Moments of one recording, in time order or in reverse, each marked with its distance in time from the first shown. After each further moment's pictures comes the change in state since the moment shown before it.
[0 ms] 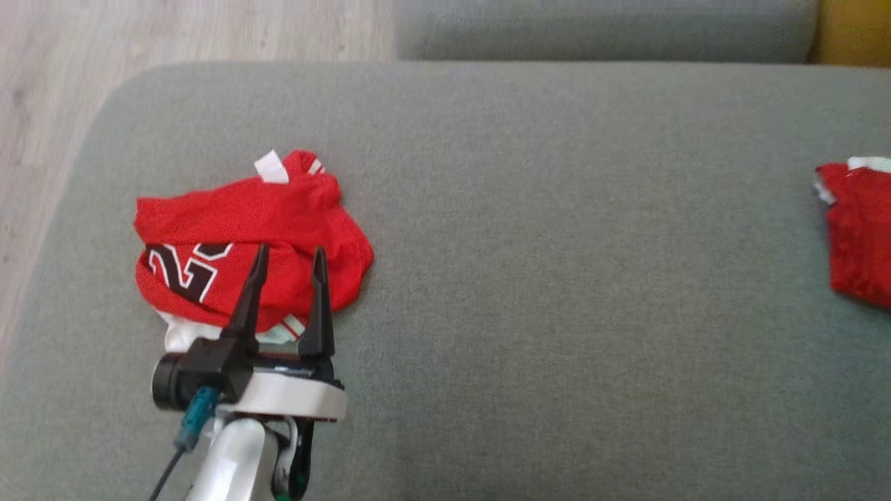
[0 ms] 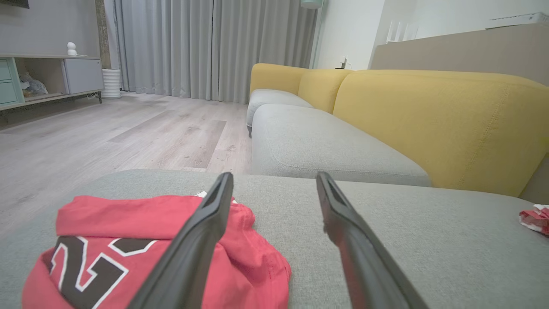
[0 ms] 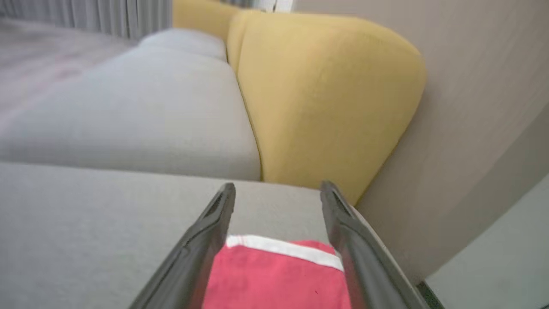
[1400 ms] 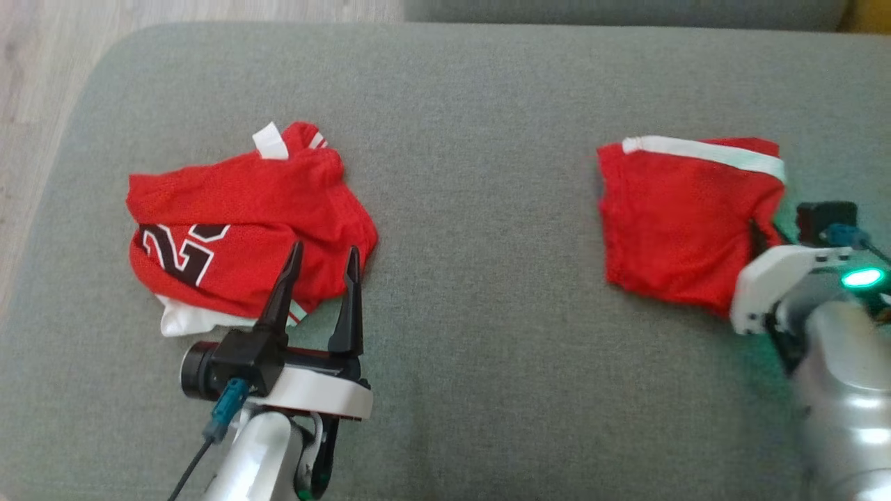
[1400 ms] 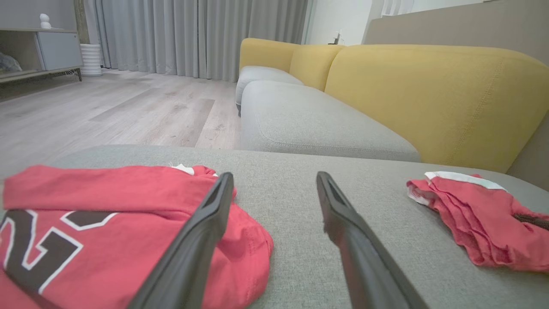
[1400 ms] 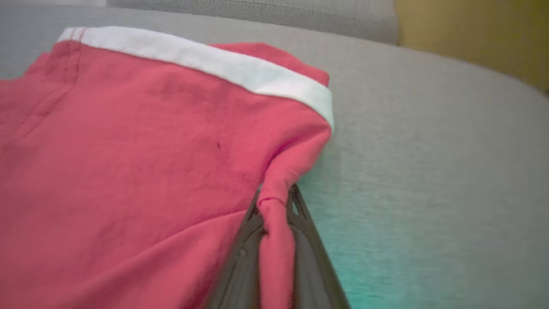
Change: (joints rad) left arm -0.029 0.000 -0.089 0.018 -0.021 0.015 0.000; right arm -0.014 0.223 0.128 0.229 0.030 0.000 0.072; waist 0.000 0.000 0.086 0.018
